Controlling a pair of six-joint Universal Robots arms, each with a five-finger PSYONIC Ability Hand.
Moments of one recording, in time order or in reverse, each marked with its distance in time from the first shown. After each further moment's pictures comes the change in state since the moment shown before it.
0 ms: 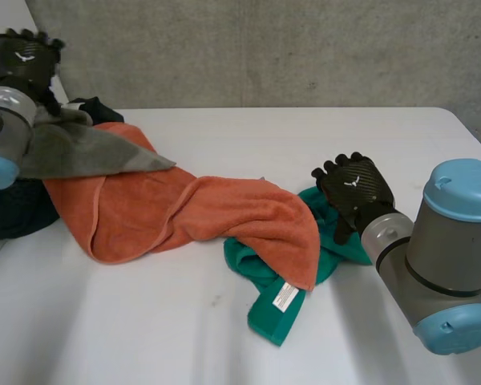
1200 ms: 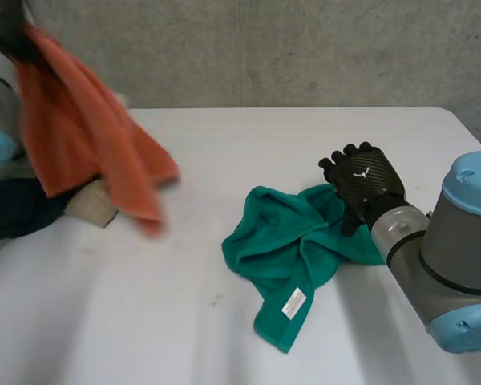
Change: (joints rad) left arm -0.020 0.111 0.049 0.040 -0.168 -0.184; right arm -0.023 -0.054 0.016 0.001 -0.014 -0.001; left_hand 0.870 0.984 0.980 0.999 0.897; right_hand 0.000 -0.001 -0.002 -0.002 -0.005
